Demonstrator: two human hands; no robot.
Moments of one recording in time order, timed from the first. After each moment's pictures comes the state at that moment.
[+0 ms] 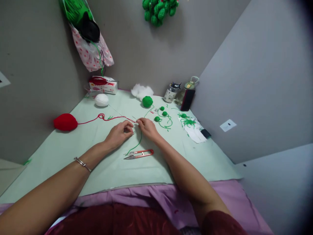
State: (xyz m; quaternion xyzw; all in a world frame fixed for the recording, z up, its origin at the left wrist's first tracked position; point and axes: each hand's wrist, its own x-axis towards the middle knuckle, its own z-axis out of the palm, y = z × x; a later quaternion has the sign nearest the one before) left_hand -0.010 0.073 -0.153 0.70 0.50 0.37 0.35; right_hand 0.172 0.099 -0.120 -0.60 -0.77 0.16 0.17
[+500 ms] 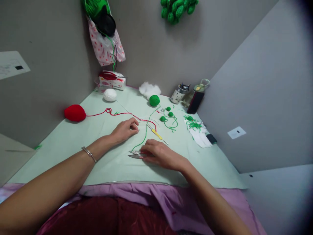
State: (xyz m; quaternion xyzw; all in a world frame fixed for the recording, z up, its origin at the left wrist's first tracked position) left_hand -0.012 0.074 -0.153 0.70 0.48 0.37 0.38; right_hand 0.215 0.001 -0.089 -0.34 -0.91 0.24 0.04
